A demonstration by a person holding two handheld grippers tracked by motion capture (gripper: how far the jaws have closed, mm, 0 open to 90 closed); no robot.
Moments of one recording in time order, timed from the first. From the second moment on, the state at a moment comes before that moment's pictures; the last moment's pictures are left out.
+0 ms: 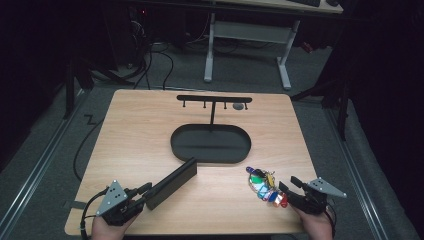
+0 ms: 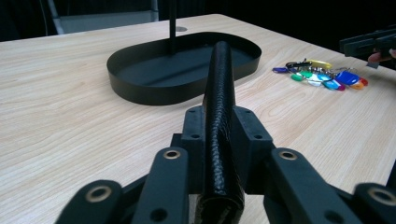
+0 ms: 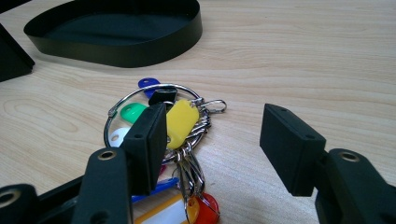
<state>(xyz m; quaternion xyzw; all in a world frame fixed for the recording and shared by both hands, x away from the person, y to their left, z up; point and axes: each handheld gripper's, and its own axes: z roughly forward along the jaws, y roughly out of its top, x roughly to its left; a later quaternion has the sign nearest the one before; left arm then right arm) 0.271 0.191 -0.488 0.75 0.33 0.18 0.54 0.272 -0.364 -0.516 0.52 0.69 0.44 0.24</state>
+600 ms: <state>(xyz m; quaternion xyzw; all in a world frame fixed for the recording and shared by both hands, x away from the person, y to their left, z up) 0.269 0.175 -0.490 0.80 0.31 0.21 0.47 0.273 -0.363 -0.517 0.52 0.69 0.44 0.24</state>
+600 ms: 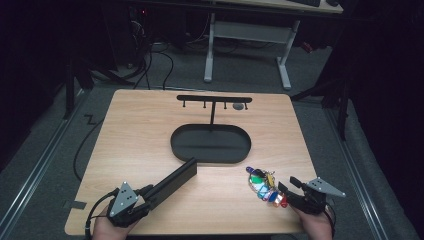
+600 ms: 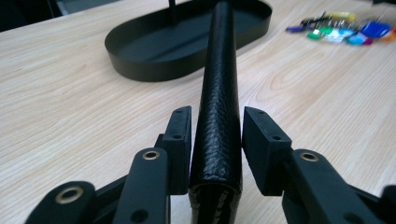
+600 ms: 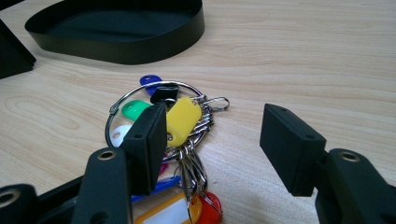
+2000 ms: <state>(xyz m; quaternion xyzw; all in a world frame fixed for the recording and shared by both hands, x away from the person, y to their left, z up) 0.307 0.125 -0.444 0.92 0.28 0.14 0.25 0.278 -0.337 -0.516 0.46 0.73 0.46 0.20</state>
